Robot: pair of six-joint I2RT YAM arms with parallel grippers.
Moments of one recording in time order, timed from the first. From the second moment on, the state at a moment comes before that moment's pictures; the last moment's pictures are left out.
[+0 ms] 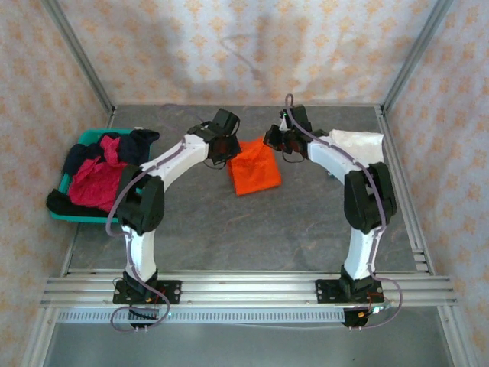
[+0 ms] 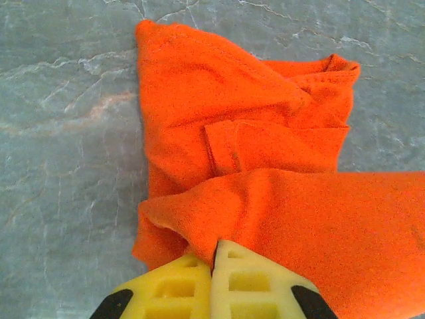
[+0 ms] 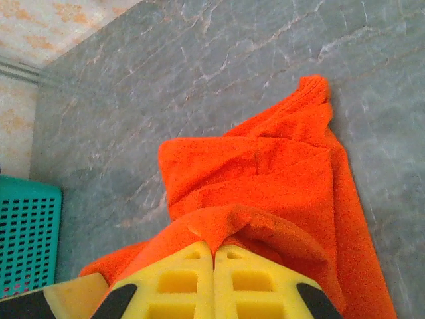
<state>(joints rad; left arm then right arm) -0.44 1.99 1.65 -0.70 -0.05 -0.84 0.37 1.93 1.48 -0.28 -0.31 0.66</state>
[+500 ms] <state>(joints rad) -0.37 2.13 1.77 -0.67 -0.06 -0.83 0.33 2.19 1.70 -0.19 -0.32 0.61</state>
